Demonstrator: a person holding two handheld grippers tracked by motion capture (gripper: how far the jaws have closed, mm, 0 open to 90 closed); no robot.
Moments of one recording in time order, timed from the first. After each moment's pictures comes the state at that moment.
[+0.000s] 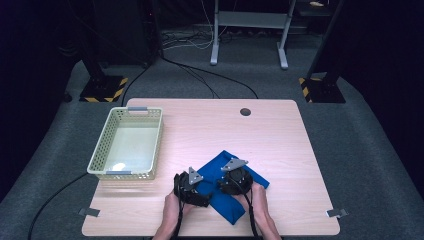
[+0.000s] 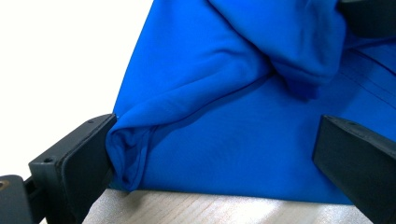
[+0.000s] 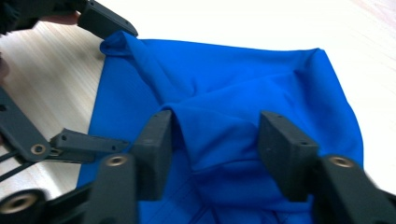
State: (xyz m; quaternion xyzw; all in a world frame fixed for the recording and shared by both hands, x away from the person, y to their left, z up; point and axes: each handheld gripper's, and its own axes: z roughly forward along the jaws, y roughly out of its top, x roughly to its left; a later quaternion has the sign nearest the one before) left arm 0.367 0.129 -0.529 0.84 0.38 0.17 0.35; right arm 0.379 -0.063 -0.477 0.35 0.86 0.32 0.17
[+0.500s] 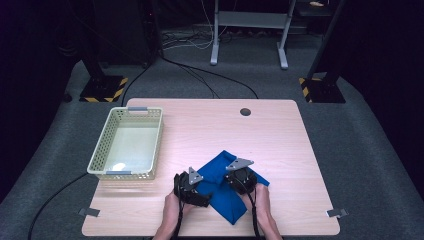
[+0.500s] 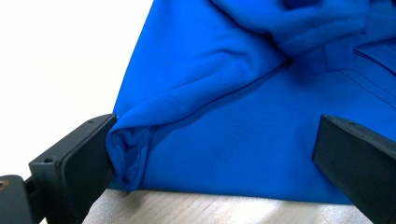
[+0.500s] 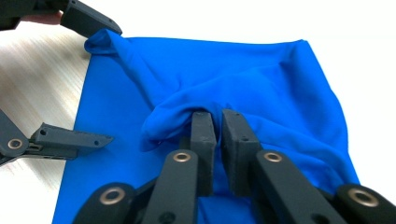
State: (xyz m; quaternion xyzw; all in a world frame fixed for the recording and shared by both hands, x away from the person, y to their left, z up) left arm 0.367 0.129 -0.529 0.84 0.38 0.17 0.35; right arm 0.380 -0.075 -0.479 0.36 0.85 0.33 0.18
